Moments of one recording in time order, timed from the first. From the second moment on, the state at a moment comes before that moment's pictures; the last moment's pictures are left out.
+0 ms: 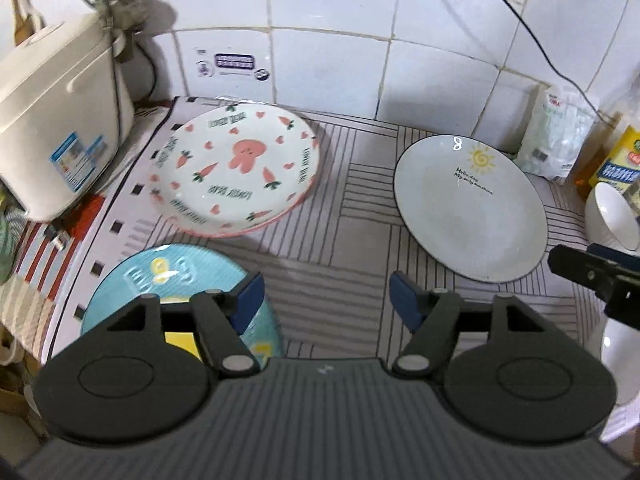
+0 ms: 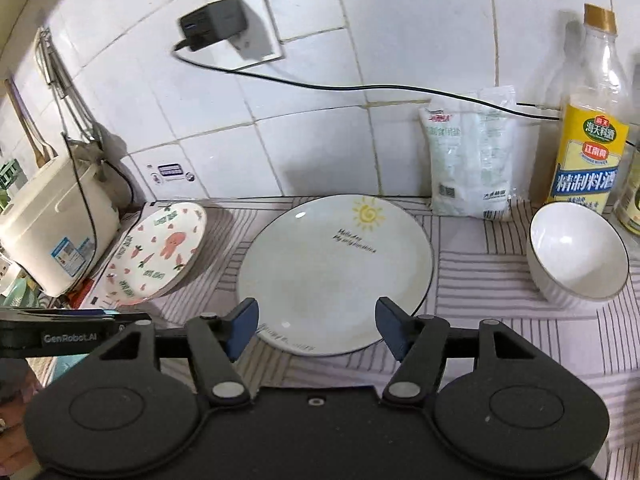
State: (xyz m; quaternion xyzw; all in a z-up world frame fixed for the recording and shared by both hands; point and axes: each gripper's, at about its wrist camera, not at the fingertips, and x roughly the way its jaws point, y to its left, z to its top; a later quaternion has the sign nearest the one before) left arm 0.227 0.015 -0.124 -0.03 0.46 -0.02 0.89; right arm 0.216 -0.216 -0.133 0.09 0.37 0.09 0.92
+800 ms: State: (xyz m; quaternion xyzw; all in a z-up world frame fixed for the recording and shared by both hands) left arm 0.132 0.146 -0.125 -0.02 0.43 0.01 0.90; right arm 0.123 -0.092 -0.128 0.07 0.33 0.19 0.92
